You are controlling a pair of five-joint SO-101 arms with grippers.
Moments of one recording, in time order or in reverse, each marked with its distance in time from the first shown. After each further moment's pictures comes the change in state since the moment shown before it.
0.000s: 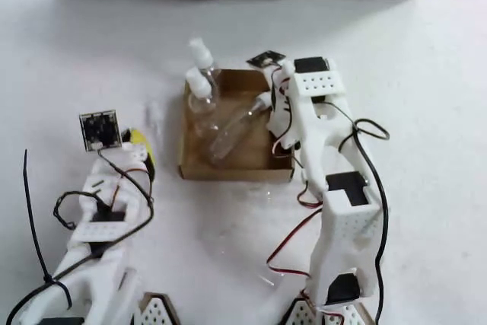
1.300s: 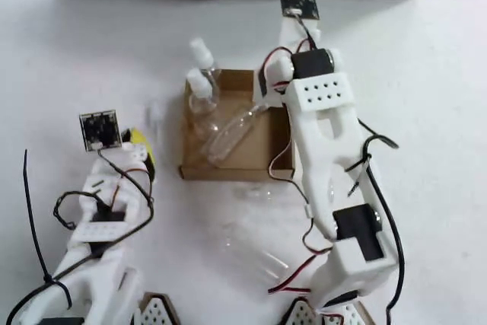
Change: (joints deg) left arm 0.0 0.0 0.0 0.0 0.0; right arm -5.1 -18.2 0.0 -9.1 -41.9
